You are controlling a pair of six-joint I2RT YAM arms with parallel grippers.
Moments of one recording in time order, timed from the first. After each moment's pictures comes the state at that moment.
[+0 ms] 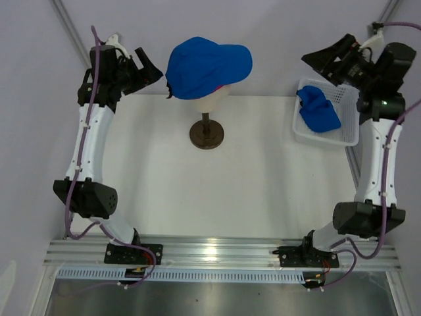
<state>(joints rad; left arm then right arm) -0.06 1.68 1.94 -0.69 0.21 -0.46 -0.13 1.59 1.94 -0.37 -0.84 0.73</state>
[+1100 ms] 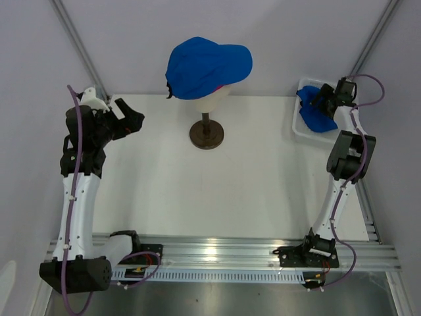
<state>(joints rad) 0.10 1.04 1.23 -0.49 0.25 -0.36 -0.27 2.28 1.95 -0.29 -0.12 0.39</state>
